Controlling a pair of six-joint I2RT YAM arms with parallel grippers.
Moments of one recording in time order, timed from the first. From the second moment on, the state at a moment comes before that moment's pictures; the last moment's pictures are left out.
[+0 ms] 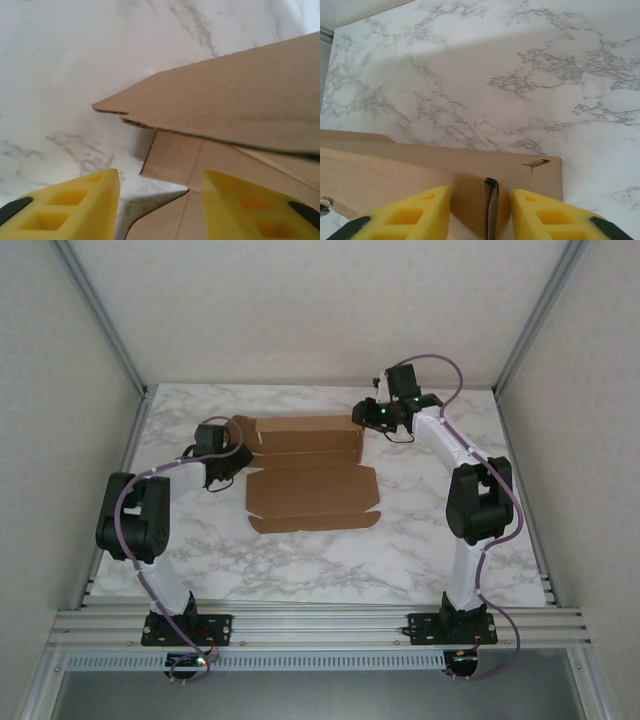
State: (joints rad) left arm -0.09 1.80 0.99 -0.02 0.17 -0.79; right arm 0.32 1.98 1.71 -0.58 -0.36 0.41
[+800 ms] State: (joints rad) left arm -0.10 1.92 1.05 0.09 0.11 -0.76; right arm 0.33 2.00 1.74 -0.61 -0.36 0.40
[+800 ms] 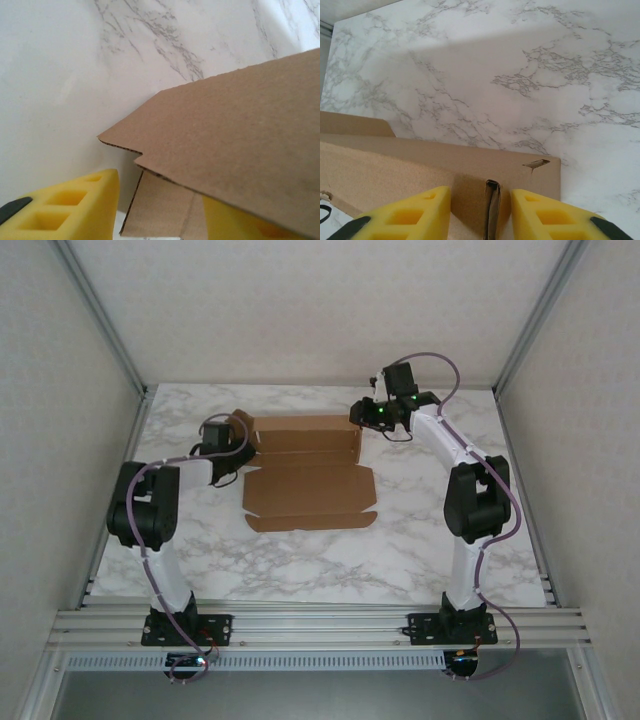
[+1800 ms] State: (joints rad) left arm -0.13 1.89 1.04 0.15 0.30 -0.74; right arm 0.33 2.00 1.76 -0.63 -0.36 0.40
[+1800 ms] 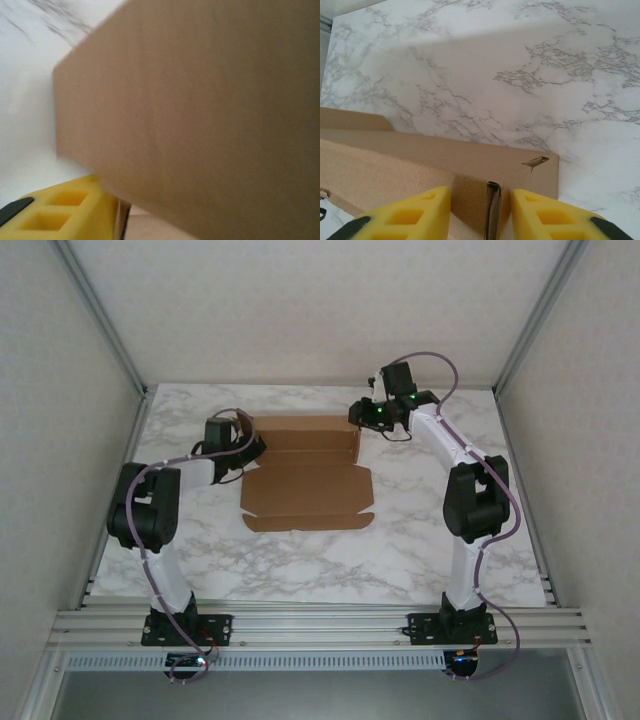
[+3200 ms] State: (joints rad) left arm -0.15 1.85 1.04 0.09 0.34 -0.76; right arm 0.34 2.01 1.78 -0.65 -0.34 0.38
